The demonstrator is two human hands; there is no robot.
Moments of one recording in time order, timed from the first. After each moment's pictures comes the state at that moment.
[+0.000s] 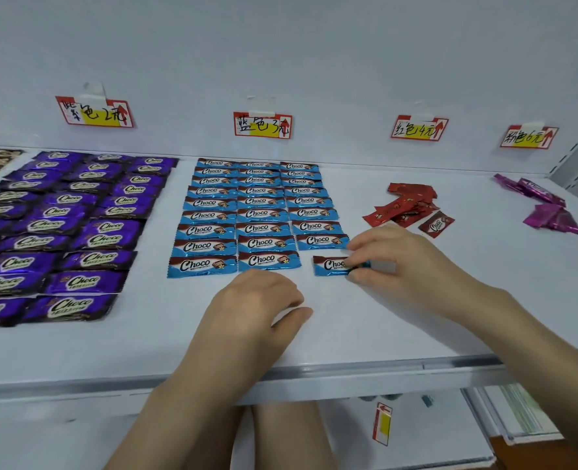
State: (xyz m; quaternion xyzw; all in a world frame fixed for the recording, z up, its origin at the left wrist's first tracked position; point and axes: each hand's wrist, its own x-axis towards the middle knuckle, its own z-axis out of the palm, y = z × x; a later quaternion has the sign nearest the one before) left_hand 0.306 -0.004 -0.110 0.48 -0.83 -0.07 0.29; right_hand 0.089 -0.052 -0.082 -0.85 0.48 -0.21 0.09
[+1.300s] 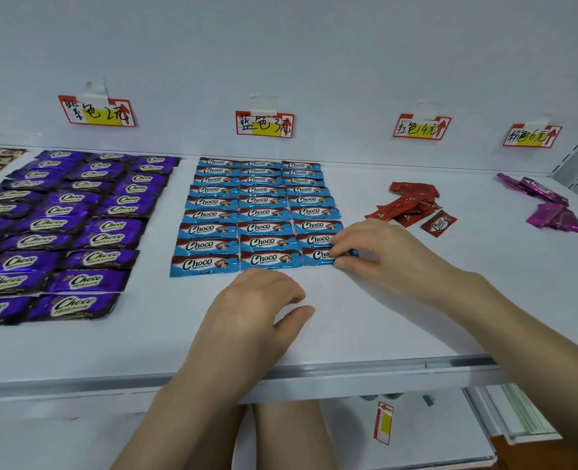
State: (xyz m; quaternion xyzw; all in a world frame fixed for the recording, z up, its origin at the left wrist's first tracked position) left_hand 0.306 -0.002 -0.106 0.52 -0.81 -0.11 0.26; right_hand 0.107 -0.064 -0.077 -0.87 0.46 -0.16 0.09
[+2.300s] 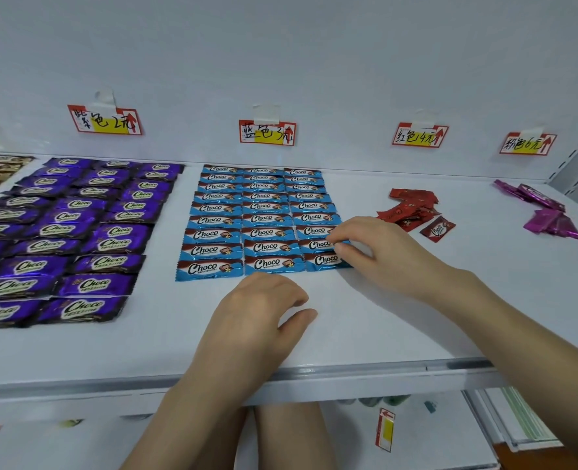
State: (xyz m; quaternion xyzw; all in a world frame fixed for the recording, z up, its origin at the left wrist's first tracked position) left_hand 0.305 -0.004 -0.107 0.51 -0.81 -0.12 0.26; right_hand 0.116 -0.066 -0.071 -0.85 0.50 -0.18 0.08
